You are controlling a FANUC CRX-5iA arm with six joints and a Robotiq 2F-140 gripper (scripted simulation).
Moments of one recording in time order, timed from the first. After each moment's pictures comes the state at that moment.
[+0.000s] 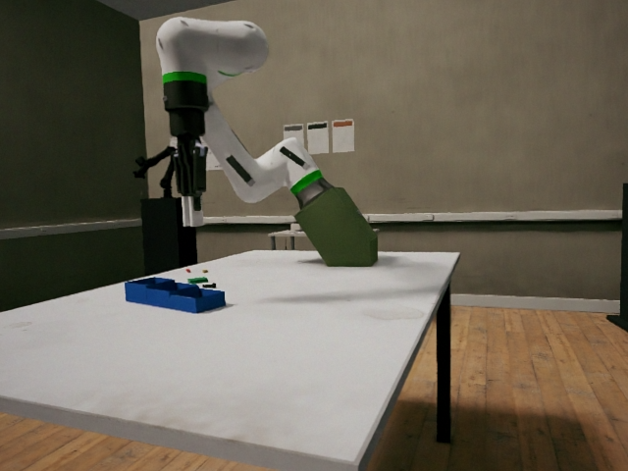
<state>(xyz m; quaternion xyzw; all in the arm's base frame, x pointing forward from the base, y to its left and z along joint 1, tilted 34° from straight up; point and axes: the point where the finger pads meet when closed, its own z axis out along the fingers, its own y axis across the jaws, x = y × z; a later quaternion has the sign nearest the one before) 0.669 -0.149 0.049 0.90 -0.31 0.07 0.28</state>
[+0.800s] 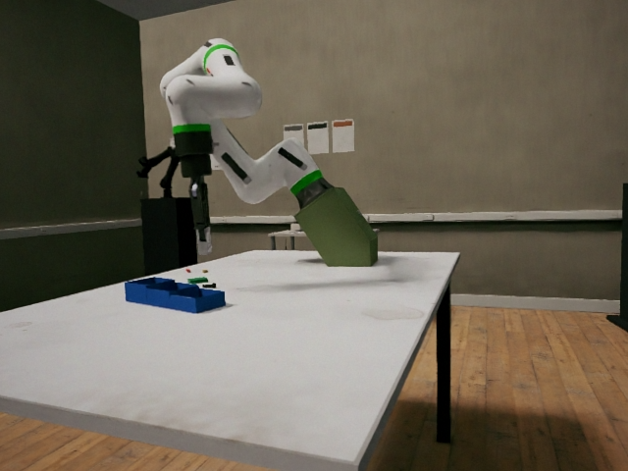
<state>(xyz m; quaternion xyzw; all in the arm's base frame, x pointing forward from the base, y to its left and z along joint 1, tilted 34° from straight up) 0.513 -0.230 0.016 0.75 -0.59 0.12 0.25</state>
